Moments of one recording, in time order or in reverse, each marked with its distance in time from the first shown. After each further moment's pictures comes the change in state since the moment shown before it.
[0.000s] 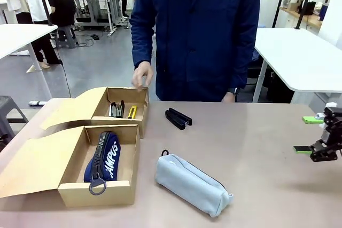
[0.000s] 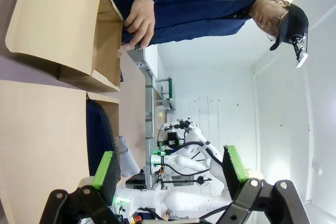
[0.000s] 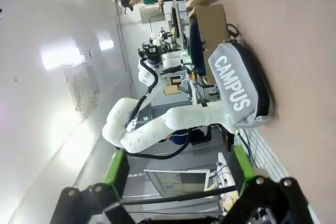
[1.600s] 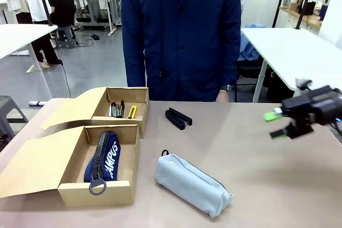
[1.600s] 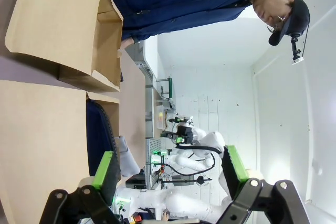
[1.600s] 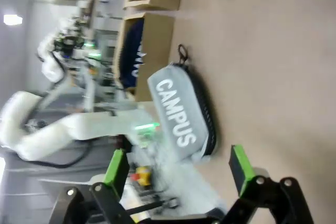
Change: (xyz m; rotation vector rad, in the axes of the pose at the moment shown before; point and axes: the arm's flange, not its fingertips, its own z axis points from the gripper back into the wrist) left arm 0.000 0.000 0.000 0.000 0.001 0.000; right arm 0.022 0.084 -0.108 -0.533 0.018 0.408
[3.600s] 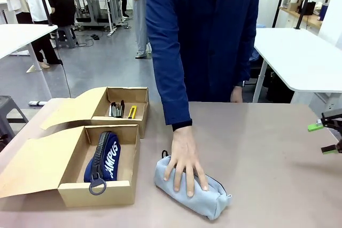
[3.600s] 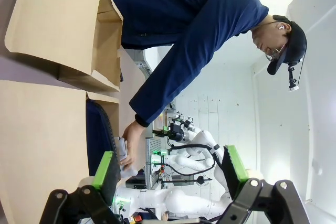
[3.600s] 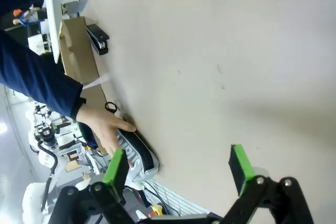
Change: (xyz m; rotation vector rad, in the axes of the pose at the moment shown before) left arm 0.000 0.000 0.000 0.000 0.000 -0.001; right arm -0.032 -0.135 0.101 -0.157 -0.193 -0.491
